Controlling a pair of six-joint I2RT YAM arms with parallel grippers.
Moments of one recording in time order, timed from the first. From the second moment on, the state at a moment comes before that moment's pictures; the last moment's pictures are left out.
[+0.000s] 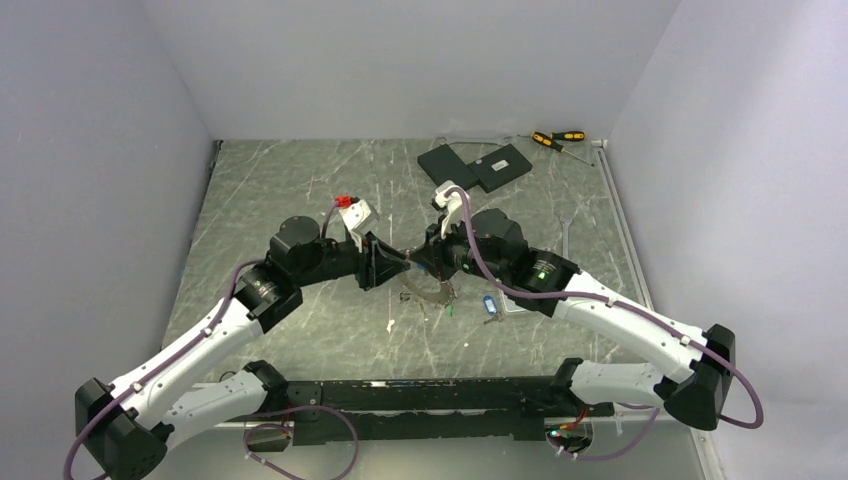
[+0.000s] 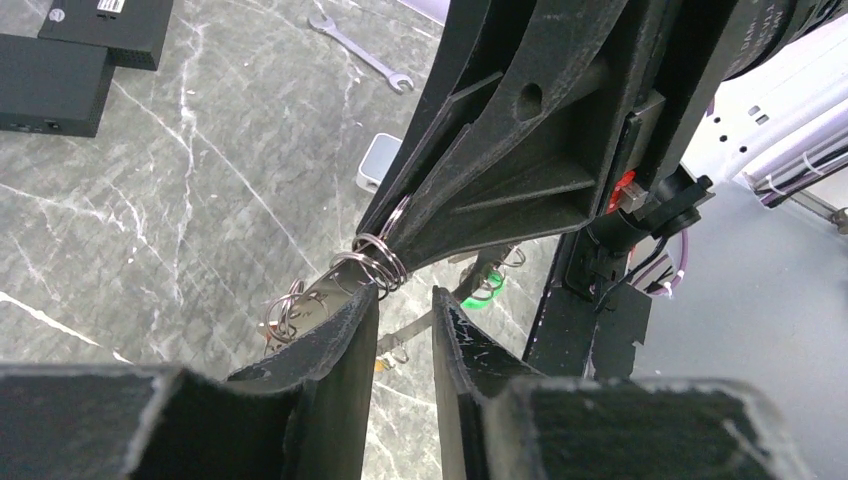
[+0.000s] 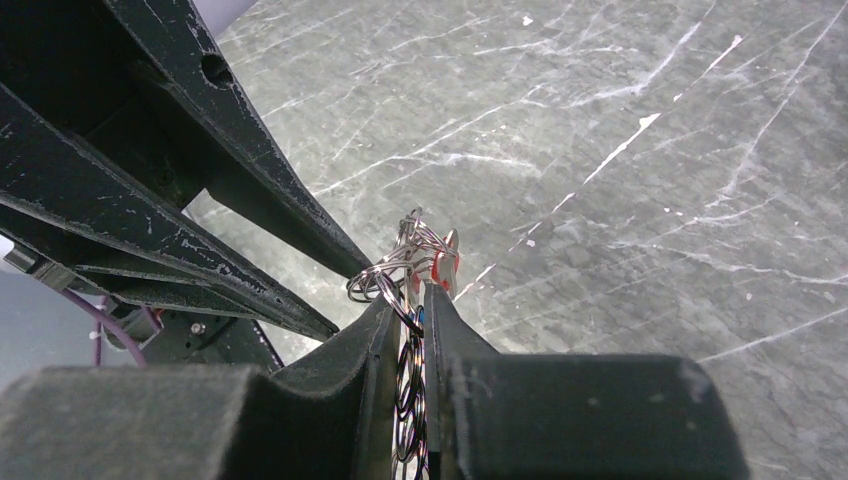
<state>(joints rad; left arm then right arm) -0.68 0.92 0.80 -0.06 0.50 -0.20 0.94 1.13 1.03 -0.24 -0.03 0.25</state>
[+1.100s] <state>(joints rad) -0.70 0.93 0.80 -0.03 0.40 -0.14 0.93 1.13 1.03 -0.23 -0.07 0.27</state>
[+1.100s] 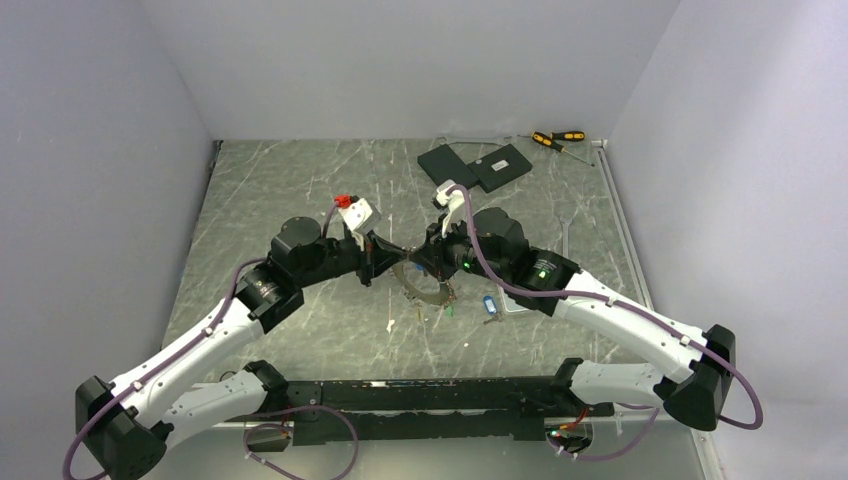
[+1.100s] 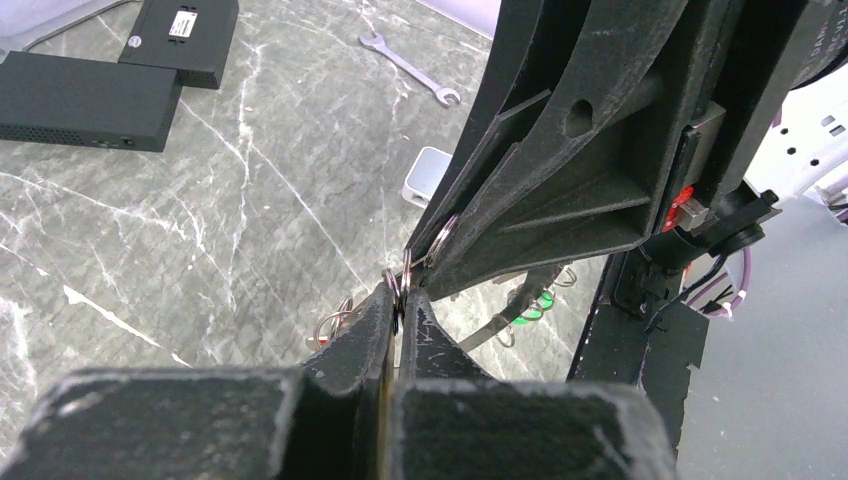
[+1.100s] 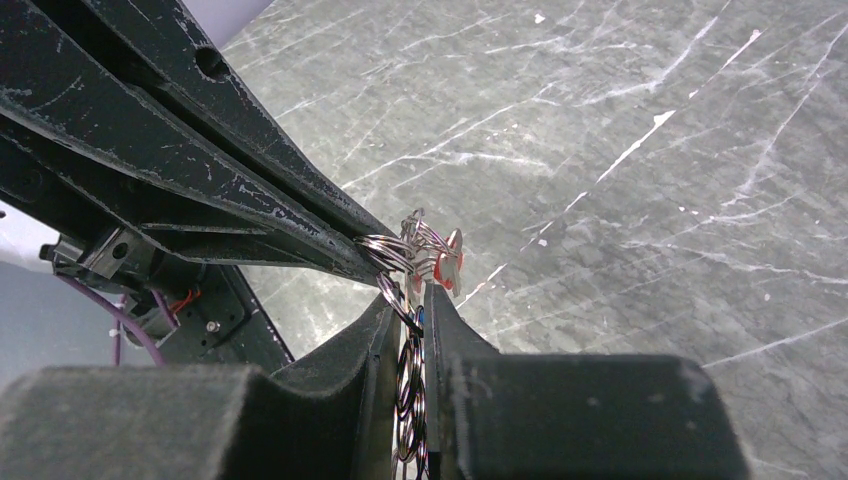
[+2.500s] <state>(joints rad) -0.70 1.00 1.00 -0.47 0.66 0.08 0.89 1.00 0.89 -0.16 -0.57 -0.27</state>
